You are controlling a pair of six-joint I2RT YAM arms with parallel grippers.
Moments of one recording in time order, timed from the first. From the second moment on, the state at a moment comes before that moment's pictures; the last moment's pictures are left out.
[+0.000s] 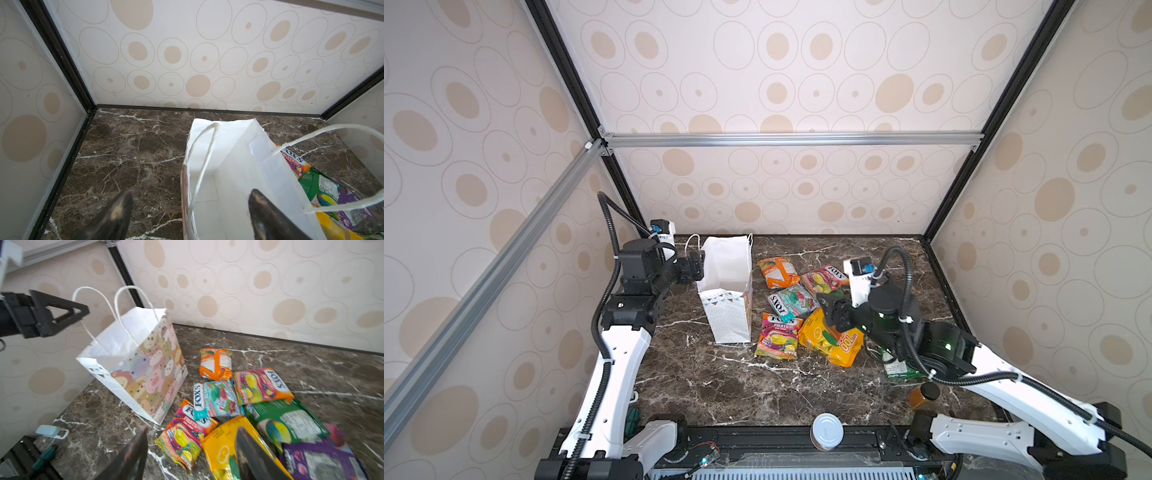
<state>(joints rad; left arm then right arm) -0.01 1.09 1.21 -0.50 0.15 -0.11 0.98 0.96 1.12 -0.58 0.47 0.41</state>
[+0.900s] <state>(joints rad) -0.01 1.24 1.37 -0.70 0.14 -0.16 0.44 0.89 0.89 -0.84 0.05 0.57</state>
